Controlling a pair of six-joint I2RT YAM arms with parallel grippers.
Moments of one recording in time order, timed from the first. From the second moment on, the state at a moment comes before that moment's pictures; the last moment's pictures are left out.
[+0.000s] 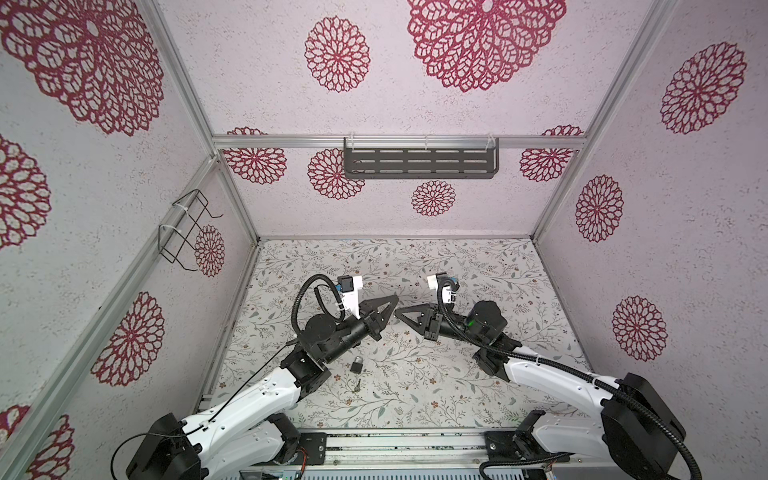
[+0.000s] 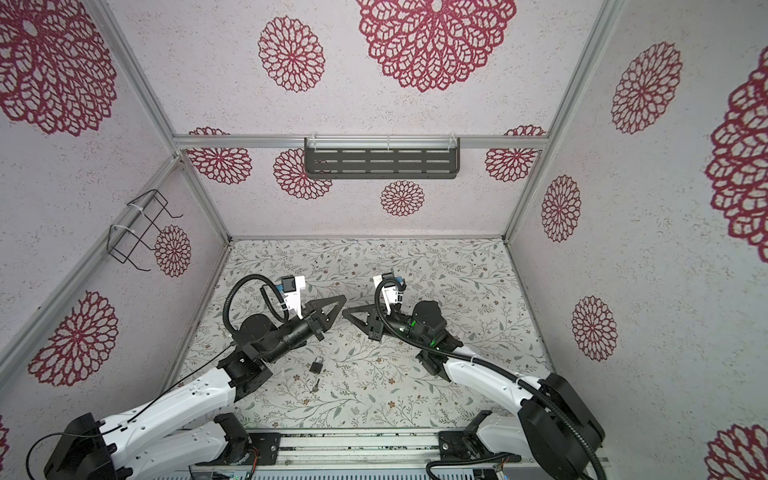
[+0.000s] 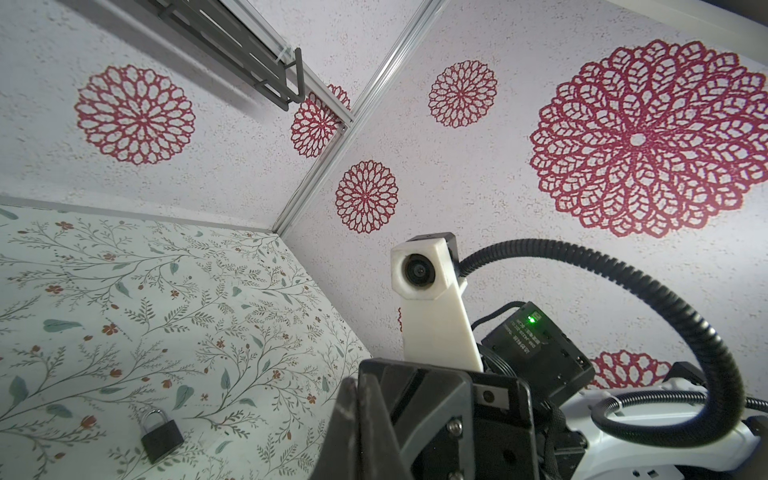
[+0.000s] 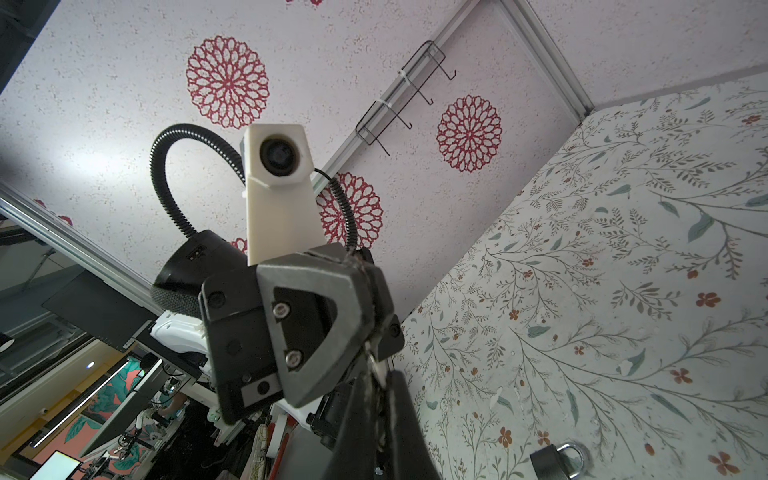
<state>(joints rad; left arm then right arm) -0.75 1.03 0.57 0.58 0.15 -0.68 0.74 1.23 0.63 0.75 -0.61 0.89</state>
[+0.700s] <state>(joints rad) -0.74 1.19 0.83 0.20 -0.07 -0.75 0.56 0.93 0.55 0.31 -0.44 0.77</state>
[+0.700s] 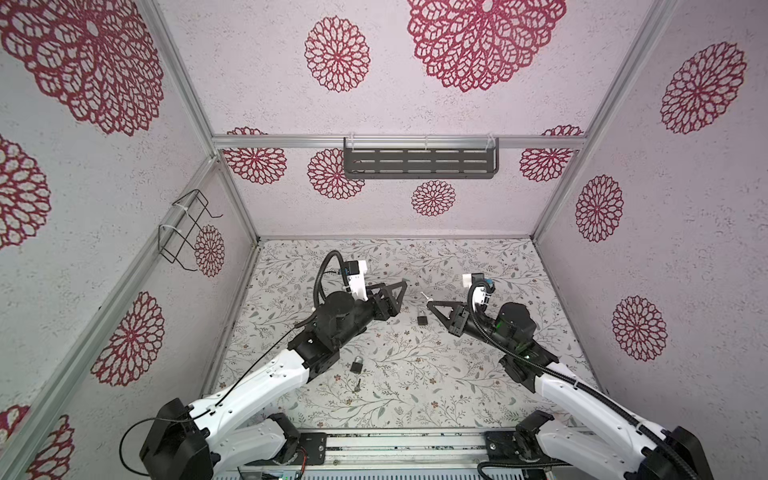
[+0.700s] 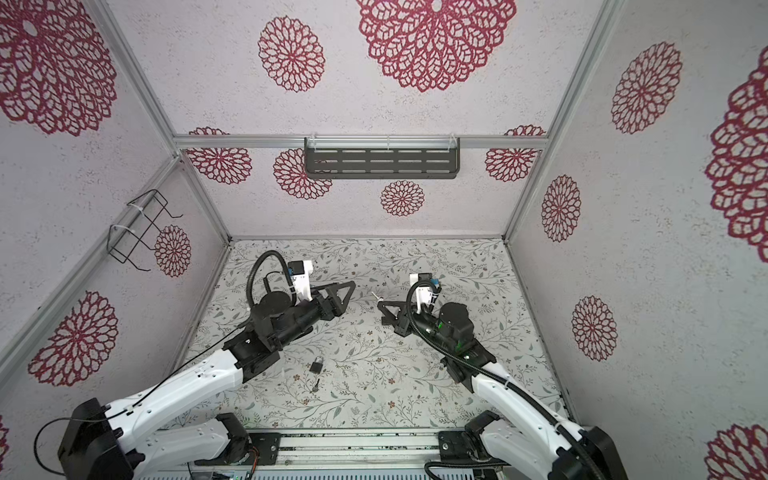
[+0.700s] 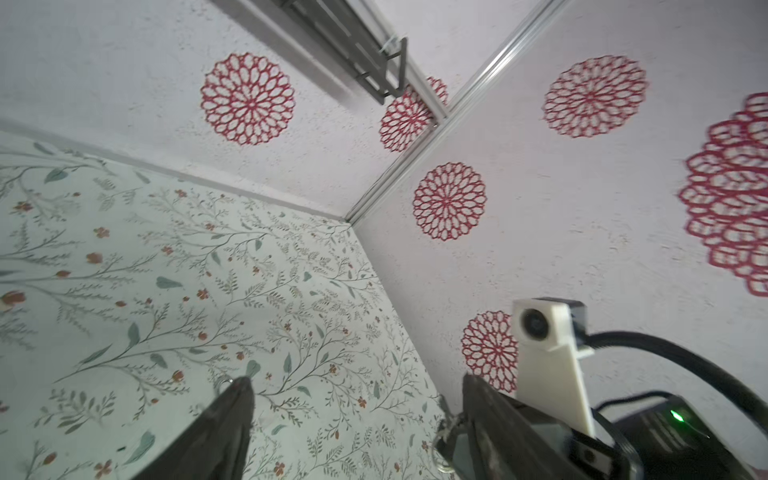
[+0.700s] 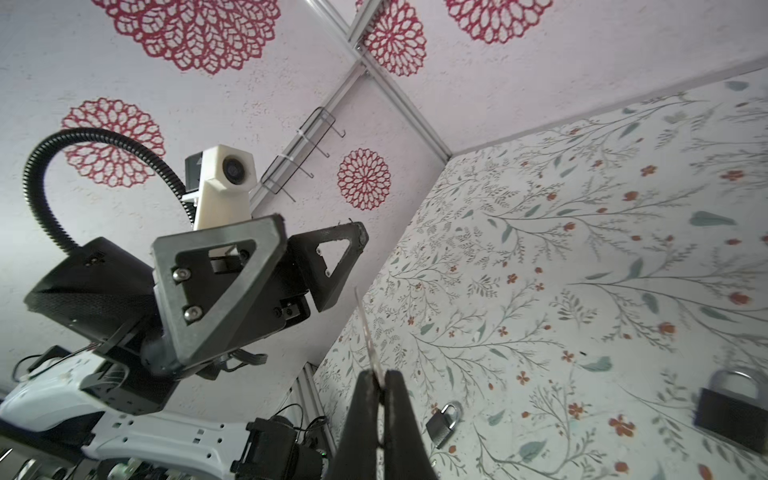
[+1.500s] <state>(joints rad) -0.86 2.06 1.64 -0.57 -0.23 -0.79 0.41 0.84 0.42 -0.04 -0.24 0.72</state>
